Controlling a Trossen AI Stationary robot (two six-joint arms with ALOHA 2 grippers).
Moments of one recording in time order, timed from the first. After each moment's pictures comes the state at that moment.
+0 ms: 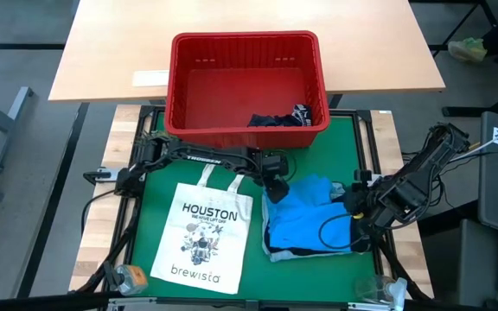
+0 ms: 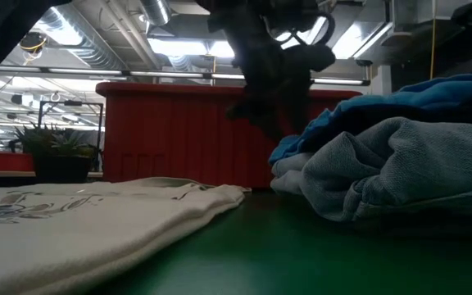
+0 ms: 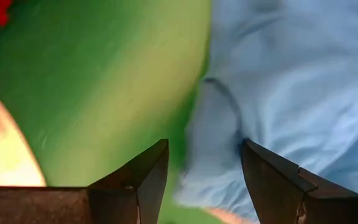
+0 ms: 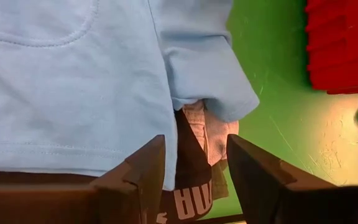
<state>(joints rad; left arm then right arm) 0.04 2.16 1.81 -0.75 -0.08 -0.60 0.80 1.07 1.00 -1.39 0.43 0.70</state>
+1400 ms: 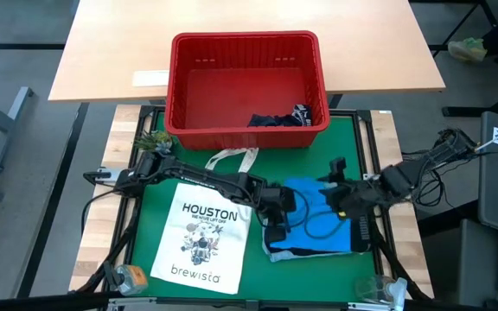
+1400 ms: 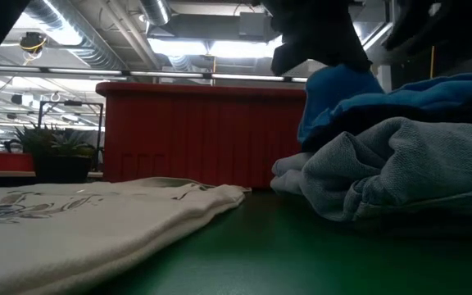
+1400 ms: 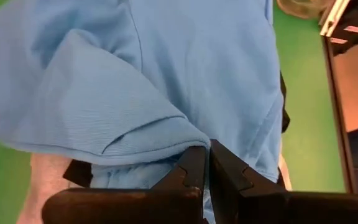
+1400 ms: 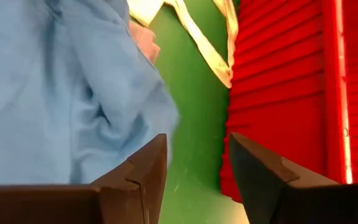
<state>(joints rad) -0.17 2.17 1.93 -0.66 0.03 -0.32 0.54 1.07 1.00 -1.00 0.63 -0.07</state>
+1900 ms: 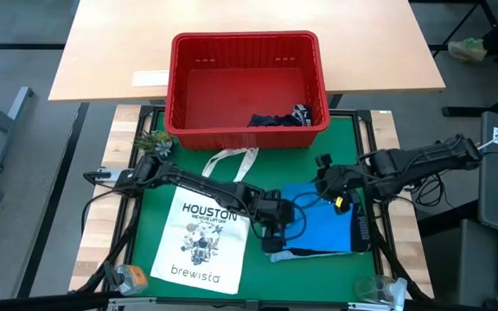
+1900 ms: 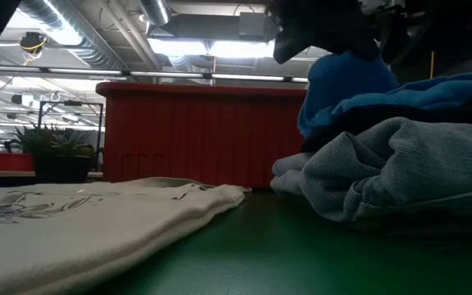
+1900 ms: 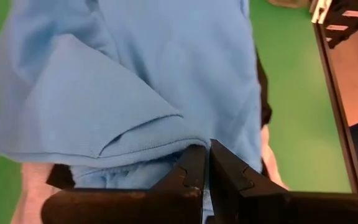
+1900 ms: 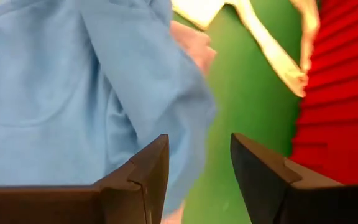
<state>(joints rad) -0.24 2.17 1.93 -0.65 -0.04 -0.28 0.24 1.08 1.00 -0.91 0.16 -0.30</state>
